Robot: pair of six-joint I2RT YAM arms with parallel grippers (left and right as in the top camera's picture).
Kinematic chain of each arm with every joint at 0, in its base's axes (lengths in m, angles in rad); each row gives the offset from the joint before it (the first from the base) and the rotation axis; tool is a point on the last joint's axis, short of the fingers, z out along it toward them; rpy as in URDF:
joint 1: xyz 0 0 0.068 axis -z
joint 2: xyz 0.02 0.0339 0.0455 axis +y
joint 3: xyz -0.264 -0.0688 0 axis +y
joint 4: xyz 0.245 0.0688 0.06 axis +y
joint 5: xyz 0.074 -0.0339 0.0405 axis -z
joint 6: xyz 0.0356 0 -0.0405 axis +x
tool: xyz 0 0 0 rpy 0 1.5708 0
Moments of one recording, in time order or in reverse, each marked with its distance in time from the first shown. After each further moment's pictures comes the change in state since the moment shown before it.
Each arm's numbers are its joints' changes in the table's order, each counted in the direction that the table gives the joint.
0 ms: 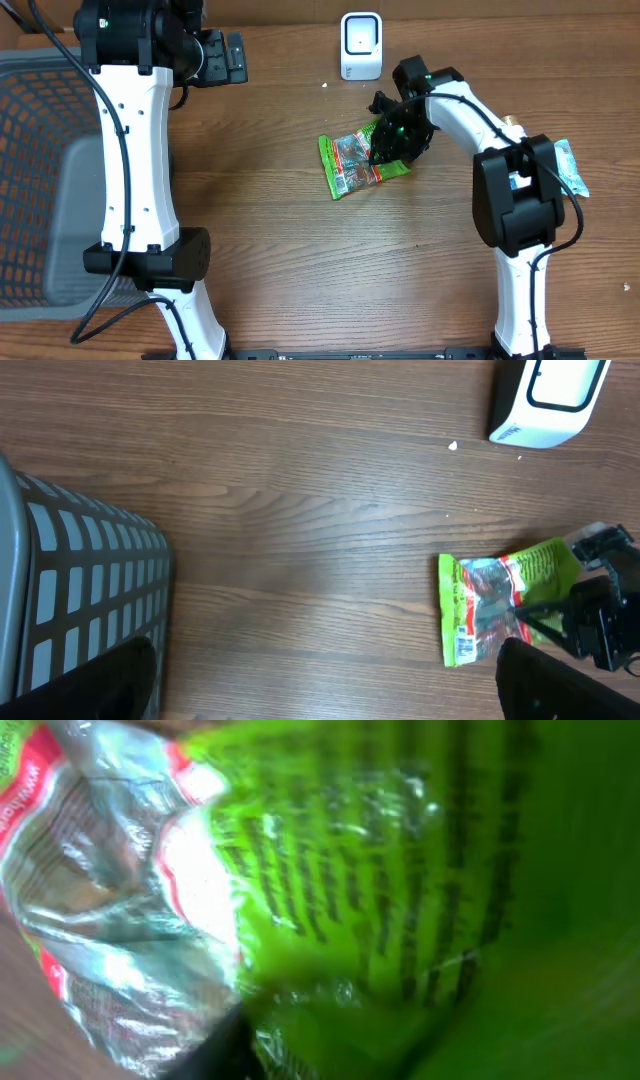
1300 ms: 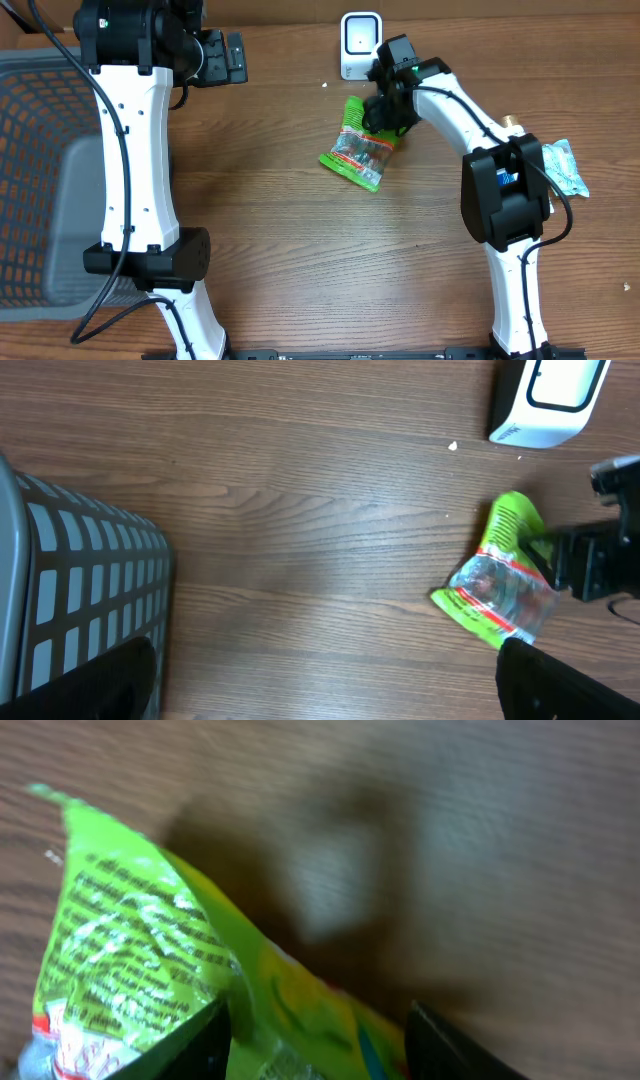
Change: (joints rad) left arm 0.000 0.000 0.000 0.000 0.000 0.000; right arm -0.030 0.064 -0.187 -0.093 0.289 0.187
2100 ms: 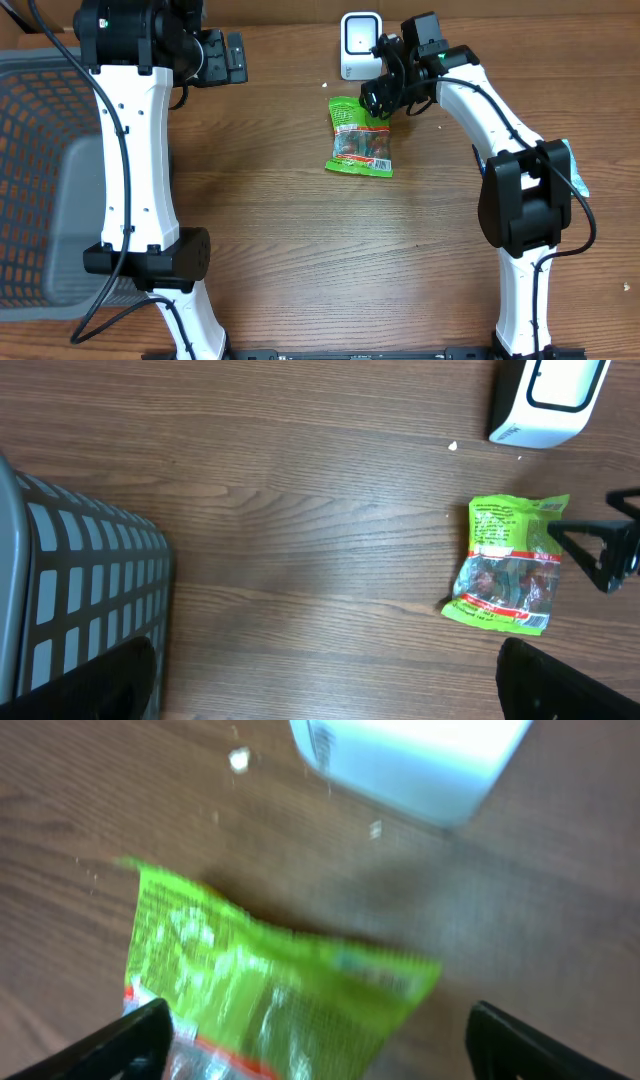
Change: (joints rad) left arm 0.000 0.000 0.000 0.000 0.000 0.000; right arm 0.055 -0.085 0.016 -0.166 -0.167 -0.237
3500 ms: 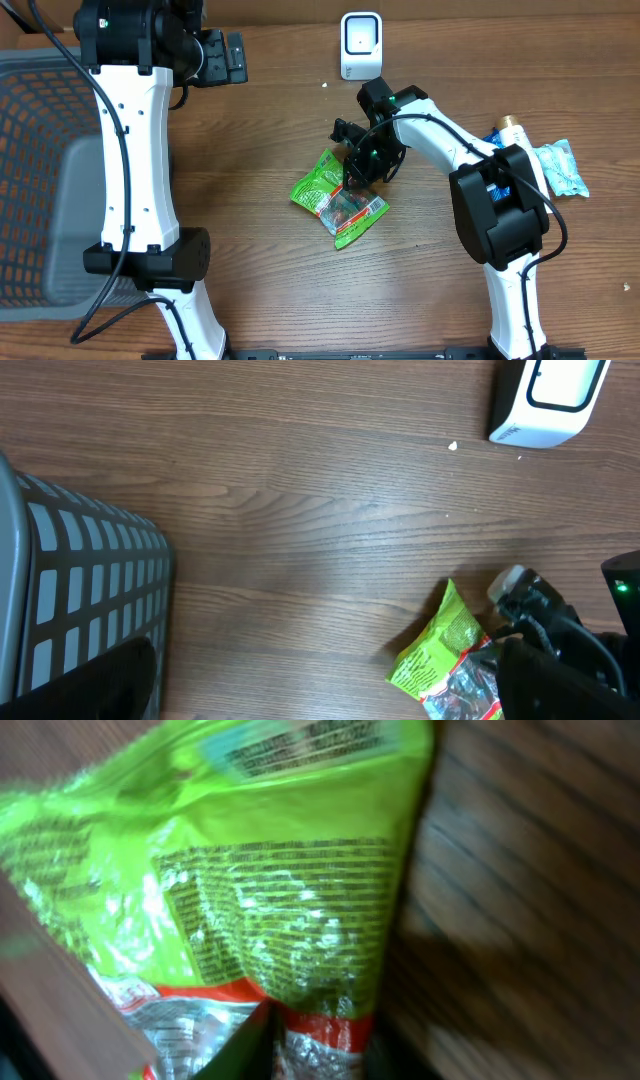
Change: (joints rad) left arm 0.000 0.000 0.000 0.000 0.000 0.000; right arm -0.170 -0.018 0.227 0.284 -0.202 -0.128
